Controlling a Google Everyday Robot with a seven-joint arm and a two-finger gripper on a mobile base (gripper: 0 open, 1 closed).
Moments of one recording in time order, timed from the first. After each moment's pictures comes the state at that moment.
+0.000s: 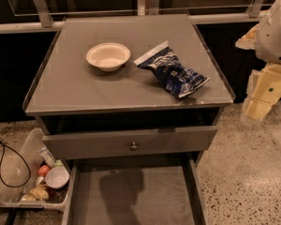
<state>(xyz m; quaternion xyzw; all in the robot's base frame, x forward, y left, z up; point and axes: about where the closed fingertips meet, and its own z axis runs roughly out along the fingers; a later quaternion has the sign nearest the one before) 0.438 -0.217 0.976 -0.60 0.78 -0.03 0.16</state>
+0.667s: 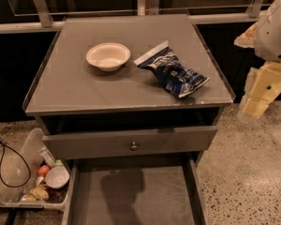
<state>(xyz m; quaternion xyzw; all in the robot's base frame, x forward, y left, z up) 0.442 -0.214 0.977 -0.60 0.78 -0.03 0.17</state>
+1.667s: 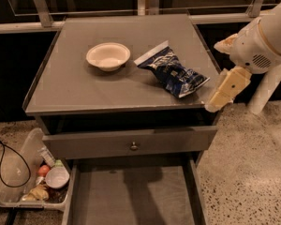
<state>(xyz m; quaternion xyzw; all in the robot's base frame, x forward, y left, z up) 0.511 -0.193 0.933 -0.56 0.77 0.05 0.28</state>
